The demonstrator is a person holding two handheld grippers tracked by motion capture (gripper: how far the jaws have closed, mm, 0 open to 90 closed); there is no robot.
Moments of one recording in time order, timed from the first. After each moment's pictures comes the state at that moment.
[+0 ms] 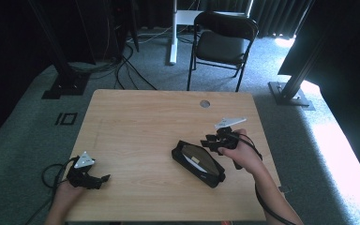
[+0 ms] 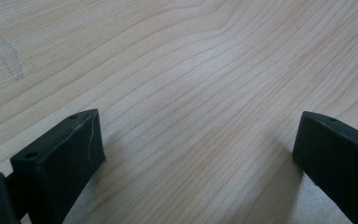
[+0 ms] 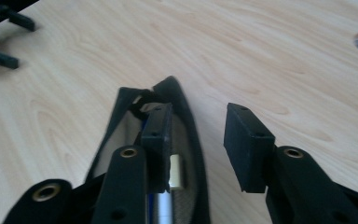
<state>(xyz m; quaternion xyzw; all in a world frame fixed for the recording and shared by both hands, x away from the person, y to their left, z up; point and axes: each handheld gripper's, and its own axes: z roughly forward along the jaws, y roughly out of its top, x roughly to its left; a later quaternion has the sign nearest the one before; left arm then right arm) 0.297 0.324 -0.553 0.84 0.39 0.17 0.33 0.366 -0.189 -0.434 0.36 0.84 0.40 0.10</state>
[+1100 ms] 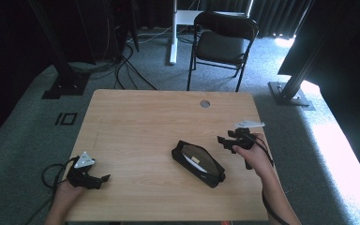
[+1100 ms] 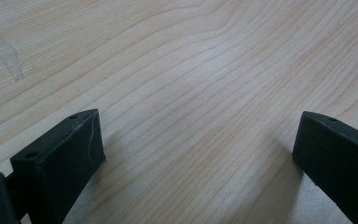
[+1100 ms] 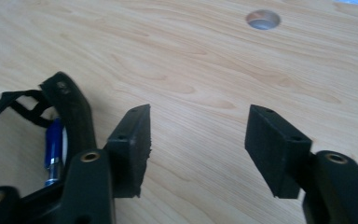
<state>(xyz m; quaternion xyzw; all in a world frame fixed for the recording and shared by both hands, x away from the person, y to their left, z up) 0.297 0.324 -0.553 0.84 0.39 0.17 0.33 0.380 -0.246 -0.469 0.45 0.78 0.40 0.17</state>
